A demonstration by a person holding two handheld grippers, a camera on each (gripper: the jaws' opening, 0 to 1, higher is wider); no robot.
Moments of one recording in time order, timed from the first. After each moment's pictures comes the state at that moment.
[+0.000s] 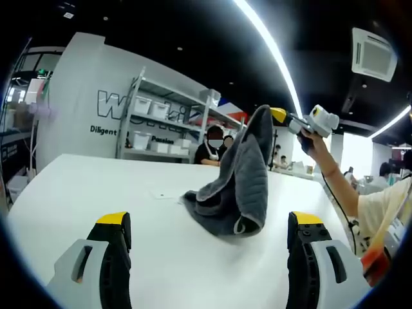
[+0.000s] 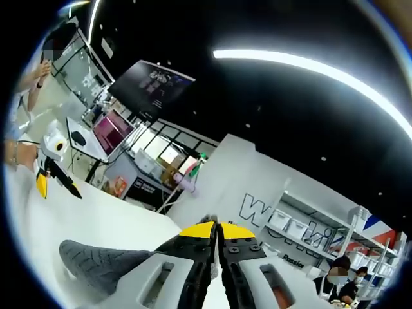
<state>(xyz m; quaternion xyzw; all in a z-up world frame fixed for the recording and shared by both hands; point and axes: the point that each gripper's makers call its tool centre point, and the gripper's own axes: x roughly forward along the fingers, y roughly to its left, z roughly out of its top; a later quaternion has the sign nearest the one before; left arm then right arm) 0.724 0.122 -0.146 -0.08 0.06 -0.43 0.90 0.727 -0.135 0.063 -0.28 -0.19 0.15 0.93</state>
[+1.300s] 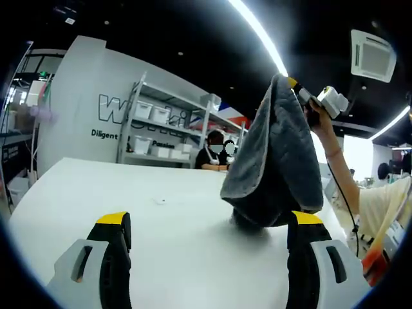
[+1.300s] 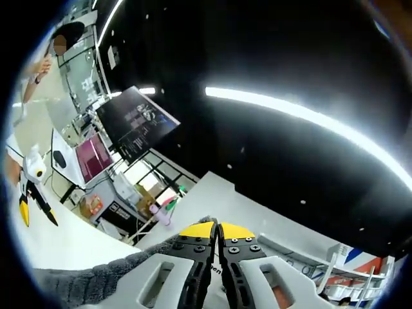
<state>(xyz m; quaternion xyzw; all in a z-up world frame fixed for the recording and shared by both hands) 0.722 0.127 -0.138 -0.08 0.05 -0.43 0.90 0.685 -0.110 0.169 -0.30 -0.32 0.11 0.89</state>
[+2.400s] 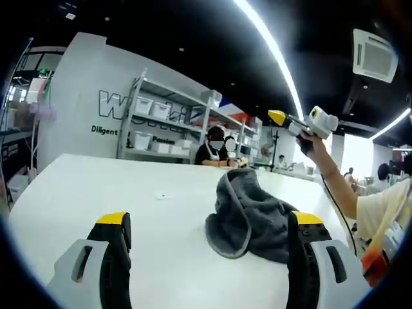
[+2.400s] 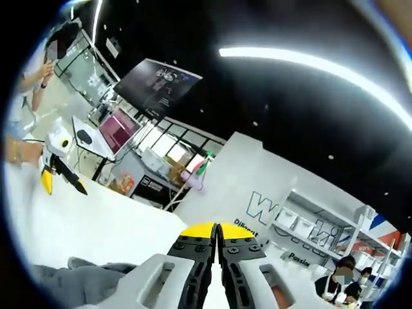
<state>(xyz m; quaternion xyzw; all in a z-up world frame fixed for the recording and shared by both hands) 0.722 0.123 -0.148 -0.08 0.06 -0.43 0.90 0.721 -0.134 0.037 -0.28 -0.16 0.18 0.93</state>
